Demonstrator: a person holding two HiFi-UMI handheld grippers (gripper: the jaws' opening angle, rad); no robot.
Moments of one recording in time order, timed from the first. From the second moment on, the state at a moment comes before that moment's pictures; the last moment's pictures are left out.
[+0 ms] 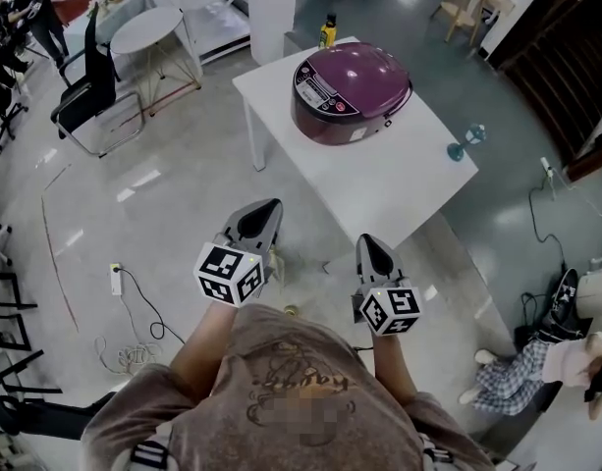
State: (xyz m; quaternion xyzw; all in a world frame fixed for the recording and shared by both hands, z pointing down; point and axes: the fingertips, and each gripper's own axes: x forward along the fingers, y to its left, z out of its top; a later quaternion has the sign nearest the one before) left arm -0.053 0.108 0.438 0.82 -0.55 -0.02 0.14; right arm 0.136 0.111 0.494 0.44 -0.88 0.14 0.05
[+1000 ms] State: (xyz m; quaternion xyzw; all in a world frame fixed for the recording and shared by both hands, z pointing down) left arm -0.082 -0.092 0.430 0.84 -0.51 -0.02 0.15; right arm 0.105 -0.070 0.484 0.48 -0.86 0.15 0.05
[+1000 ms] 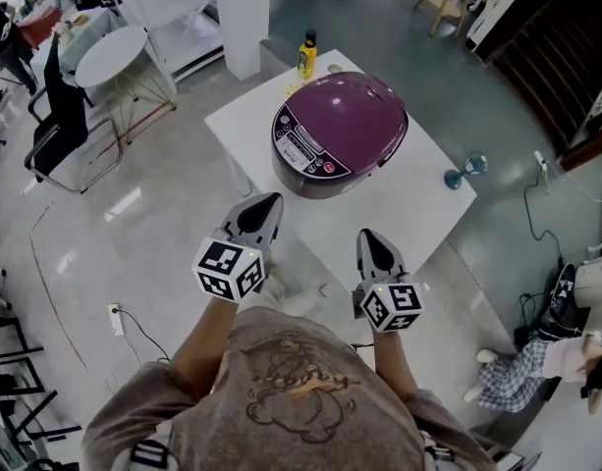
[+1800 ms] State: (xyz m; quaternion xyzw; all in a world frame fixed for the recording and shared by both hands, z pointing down) left arm -0.089 -0.230 0.436 0.89 -0.42 0.00 0.17; right arm 0.085 -0.185 0.467 0.57 -0.81 0.13 0.05
